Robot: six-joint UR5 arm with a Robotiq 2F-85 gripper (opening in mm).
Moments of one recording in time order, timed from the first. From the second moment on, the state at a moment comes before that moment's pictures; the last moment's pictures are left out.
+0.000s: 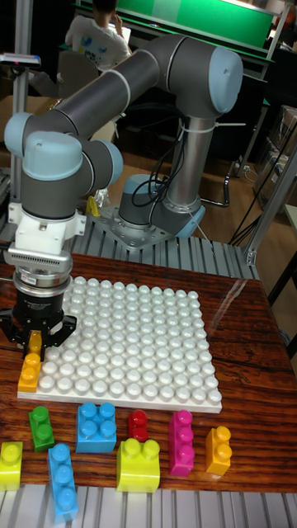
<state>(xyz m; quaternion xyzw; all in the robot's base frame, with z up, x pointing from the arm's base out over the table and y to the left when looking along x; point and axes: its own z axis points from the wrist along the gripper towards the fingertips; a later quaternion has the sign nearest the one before) 0.616 -0.166 0.037 -0.03 1.00 0.01 0.05</state>
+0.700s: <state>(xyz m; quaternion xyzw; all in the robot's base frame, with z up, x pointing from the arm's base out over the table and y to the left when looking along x) 0.611 -0.164 0.042 -0.07 1.00 0.03 0.04</state>
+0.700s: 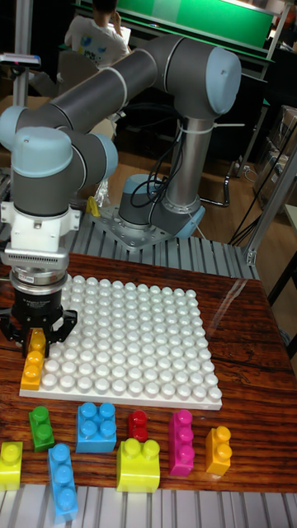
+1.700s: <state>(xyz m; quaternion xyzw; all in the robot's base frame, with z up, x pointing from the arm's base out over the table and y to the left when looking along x) 0.617 -0.172 0.065 -0.08 1.00 0.03 0.03</state>
